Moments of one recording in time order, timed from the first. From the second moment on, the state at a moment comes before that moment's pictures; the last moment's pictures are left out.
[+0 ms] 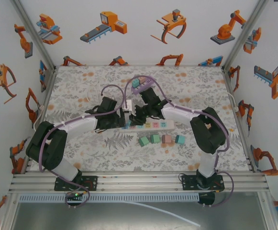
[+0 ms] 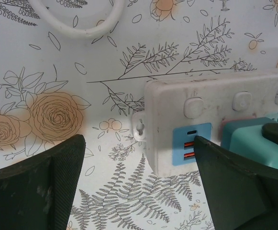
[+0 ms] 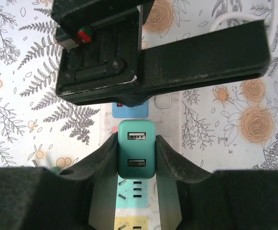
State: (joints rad) left arm -0.60 1.58 0.85 -0.26 -0.09 -0.55; right arm 0.70 1.86 1.23 -0.22 -0.69 -0.74
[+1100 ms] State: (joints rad) left arm -0.61 0.88 0.81 -0.46 -0.07 -0.34; right arm 0.78 1.31 0.66 0.50 -0.17 0.64
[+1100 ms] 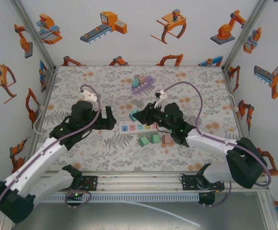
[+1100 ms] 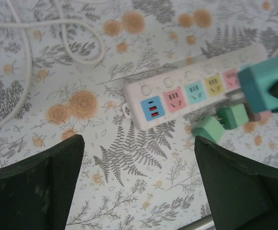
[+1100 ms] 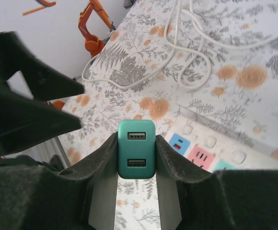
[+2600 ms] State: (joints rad) left arm -0.62 0.62 0.68 -0.65 0.33 0.45; right arm 1.21 1.61 0.63 0.35 0.40 1.07
